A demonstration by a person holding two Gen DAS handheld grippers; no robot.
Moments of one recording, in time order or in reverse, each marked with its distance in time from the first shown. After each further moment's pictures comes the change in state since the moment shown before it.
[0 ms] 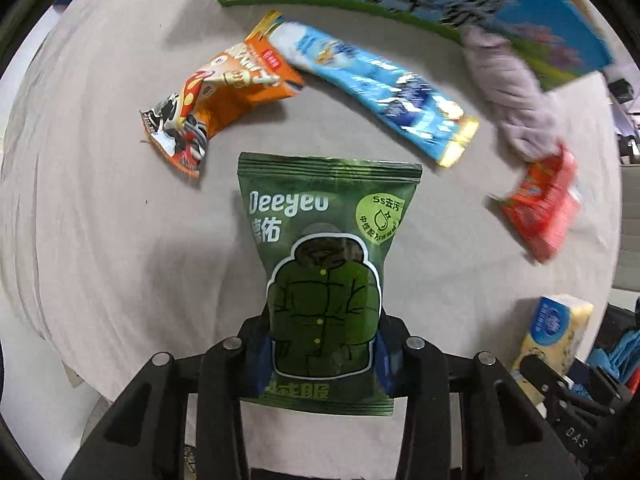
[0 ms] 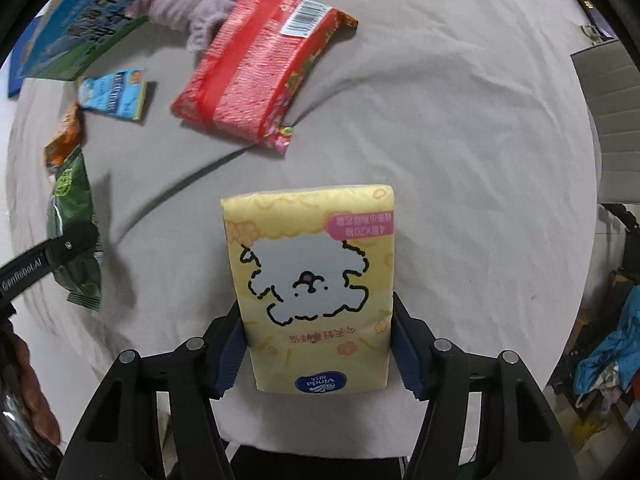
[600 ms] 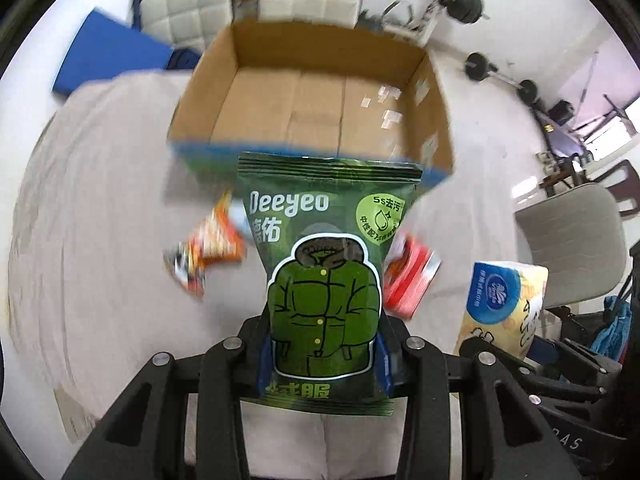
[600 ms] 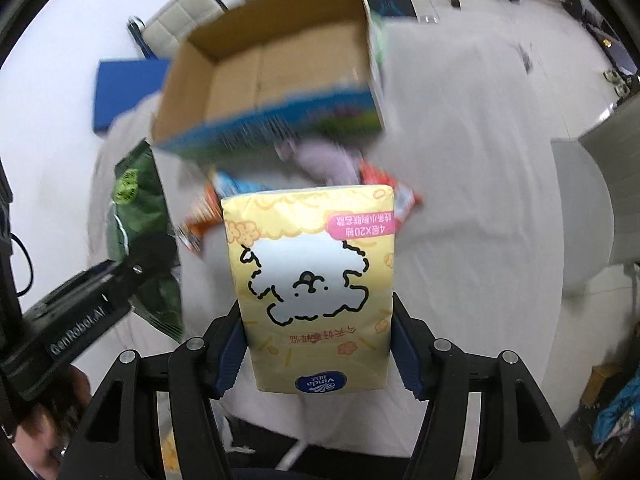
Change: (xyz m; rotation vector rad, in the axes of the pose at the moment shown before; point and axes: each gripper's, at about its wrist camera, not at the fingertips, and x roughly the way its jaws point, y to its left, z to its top) left arm -0.173 -0.038 0.068 0.111 -0.296 -0.124; right arm -0.154 0.025 0.013 -0.073 -0.264 0.186
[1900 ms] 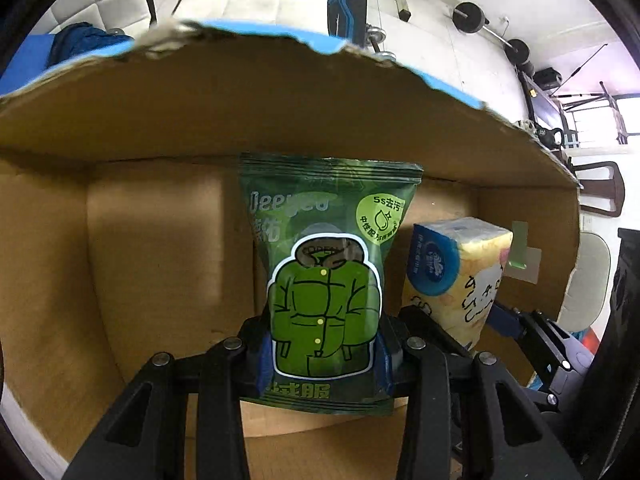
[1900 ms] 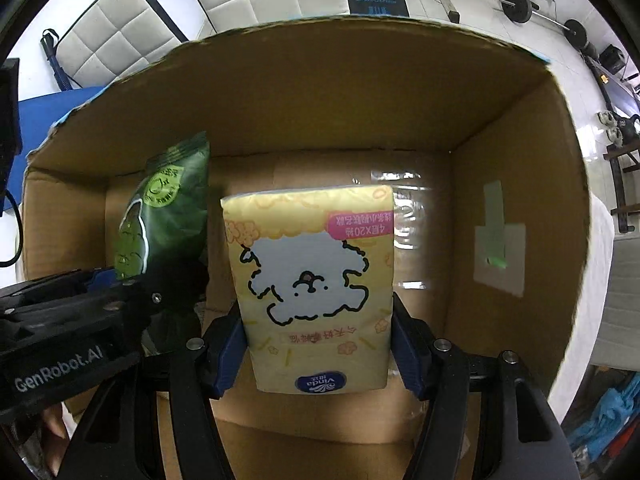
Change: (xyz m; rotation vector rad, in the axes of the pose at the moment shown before) left arm 0.231 0.038 0.289 0.032 0.361 -0.206; right arm 0.200 0.048 0.334 -0.001 0.077 -0.215
